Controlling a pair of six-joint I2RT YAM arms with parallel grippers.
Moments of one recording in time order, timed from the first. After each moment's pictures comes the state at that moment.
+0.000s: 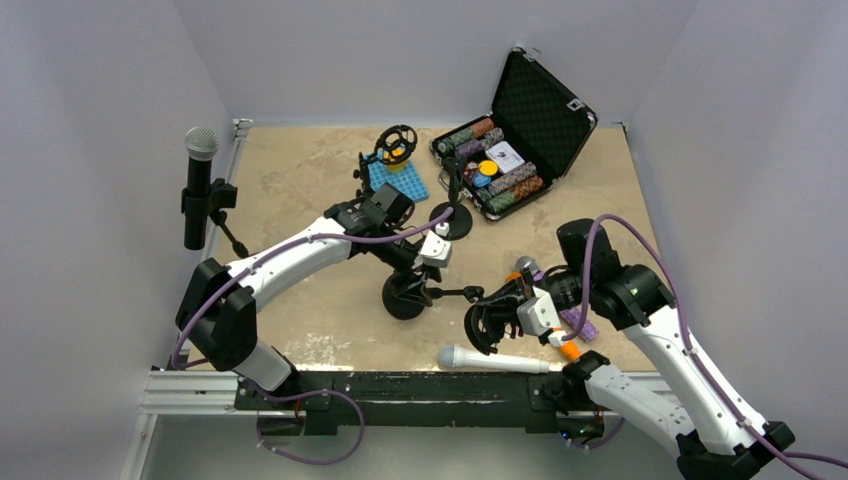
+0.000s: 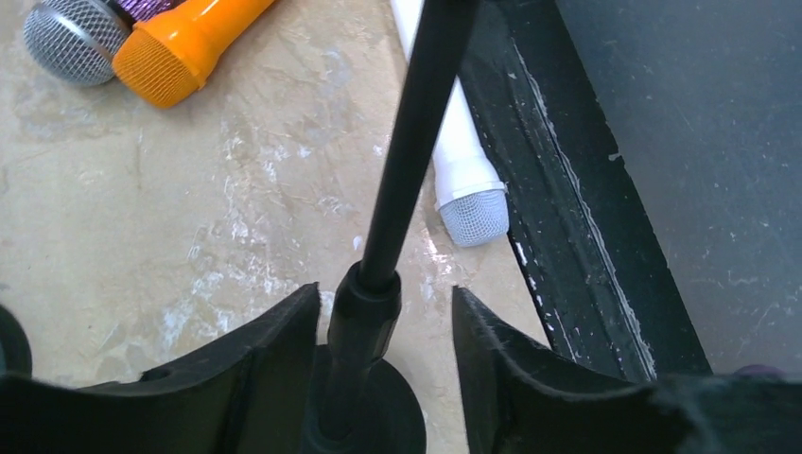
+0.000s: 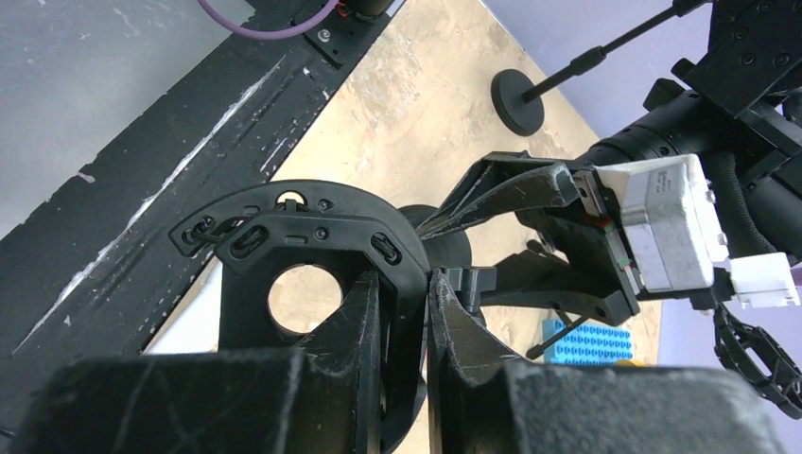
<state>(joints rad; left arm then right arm) -0.72 1.55 1.19 -0.73 0.95 0.85 0.52 0.80 0.97 -0.99 -1.11 -1.43</state>
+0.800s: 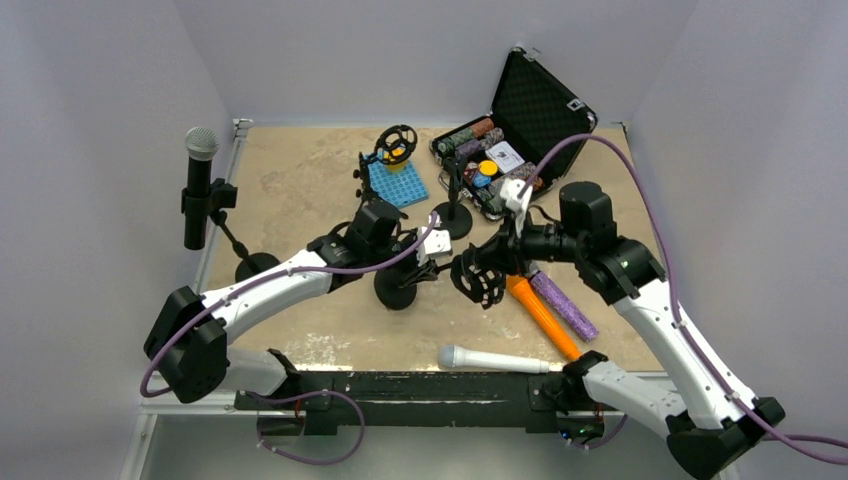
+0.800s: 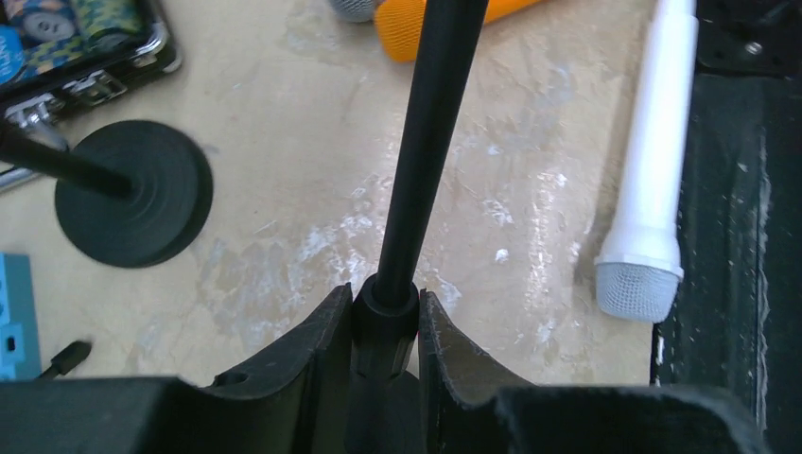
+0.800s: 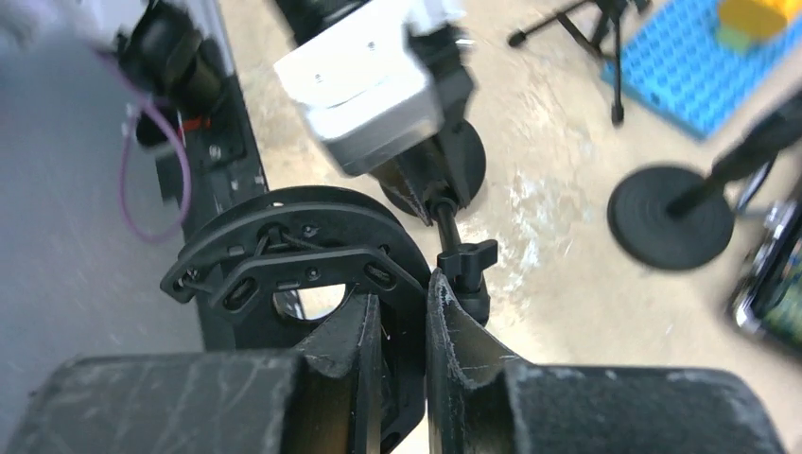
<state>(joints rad) -0.75 1.35 0.92 -0.24 0.54 0.44 0.50 0.92 1.07 -0.65 -0.72 -0.27</state>
